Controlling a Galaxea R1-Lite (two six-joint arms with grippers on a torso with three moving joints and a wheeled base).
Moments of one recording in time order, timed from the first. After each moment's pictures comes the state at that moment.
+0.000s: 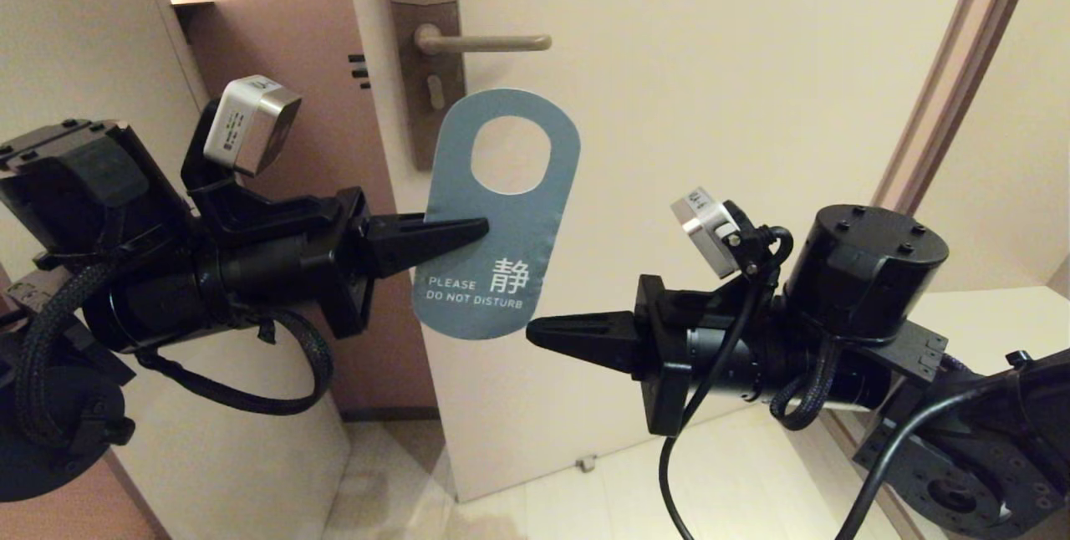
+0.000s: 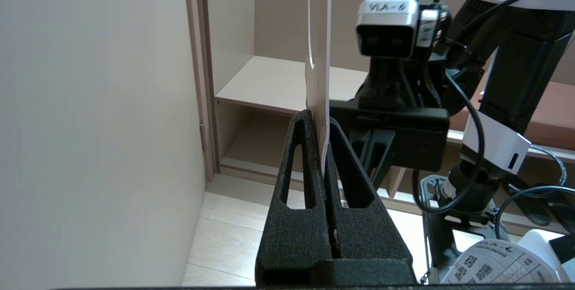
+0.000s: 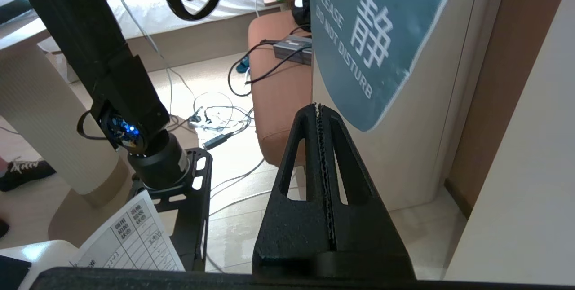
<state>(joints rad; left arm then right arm) -0.40 1.58 -0.72 -1.04 -0.92 -0.19 0.68 1.83 -0.74 -1.12 0.76 0.20</state>
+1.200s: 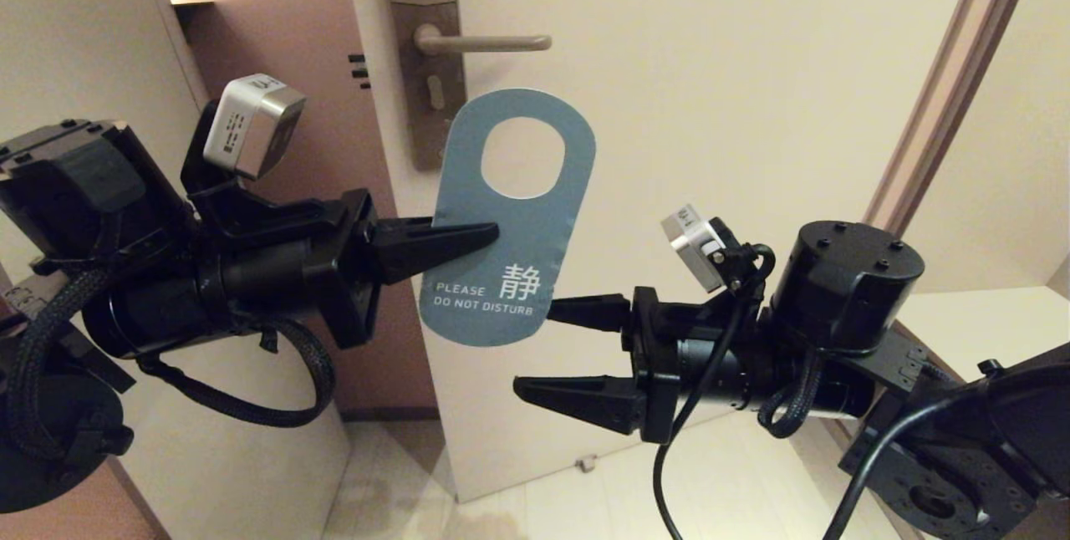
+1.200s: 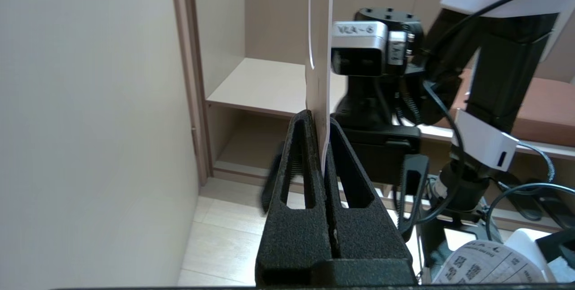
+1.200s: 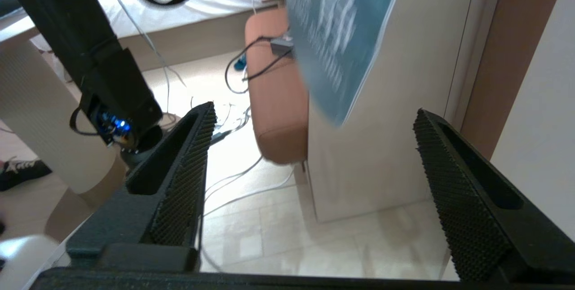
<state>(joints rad) -0.43 1.57 -0.71 -1.04 -0.91 -0.19 0.67 1.86 -0.73 -1.16 0.75 0.19</state>
